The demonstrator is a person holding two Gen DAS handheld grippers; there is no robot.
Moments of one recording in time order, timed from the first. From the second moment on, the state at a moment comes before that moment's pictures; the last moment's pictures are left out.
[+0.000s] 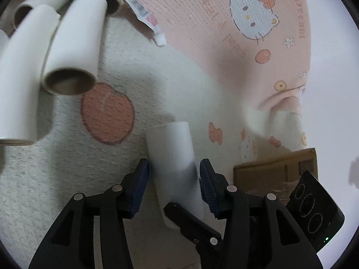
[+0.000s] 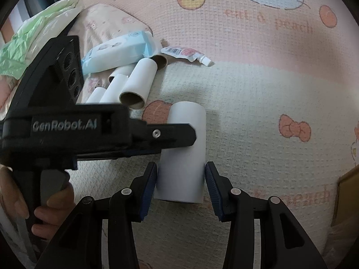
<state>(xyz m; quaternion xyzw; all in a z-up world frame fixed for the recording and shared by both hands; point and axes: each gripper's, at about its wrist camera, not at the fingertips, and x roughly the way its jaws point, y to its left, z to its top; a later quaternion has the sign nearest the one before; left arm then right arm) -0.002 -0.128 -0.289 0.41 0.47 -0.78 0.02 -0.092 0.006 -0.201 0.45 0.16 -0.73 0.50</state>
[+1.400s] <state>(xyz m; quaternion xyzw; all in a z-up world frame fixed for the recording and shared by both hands) -0.057 -0.021 -0.073 0.32 0.27 -0.90 -0.14 -0.091 0.108 -0.029 0.25 0.20 -0.86 0.40</state>
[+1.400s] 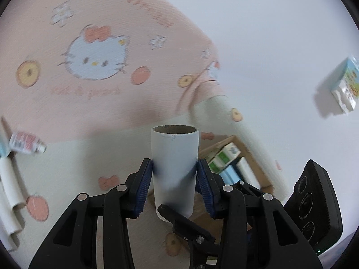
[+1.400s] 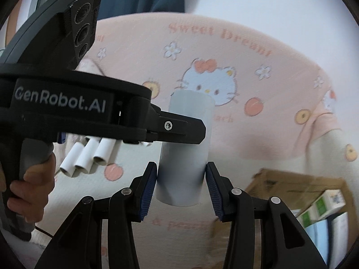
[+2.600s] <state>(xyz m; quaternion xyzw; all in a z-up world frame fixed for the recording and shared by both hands) -0.186 0.107 -0.068 0.47 0.22 -0.81 -0.26 -0.194 0.201 0.006 0.38 0.23 -0.83 0.35</state>
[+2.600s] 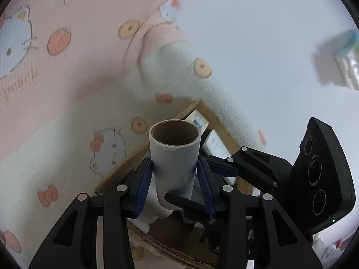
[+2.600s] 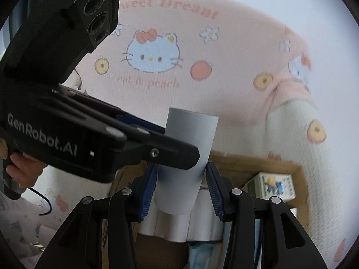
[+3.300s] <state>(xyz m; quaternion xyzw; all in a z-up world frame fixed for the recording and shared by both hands) -0.216 0.175 -0.129 0.67 0.23 -0.69 -0.13 -0.230 0.262 -0.042 0.52 0.13 -0.76 0.38</state>
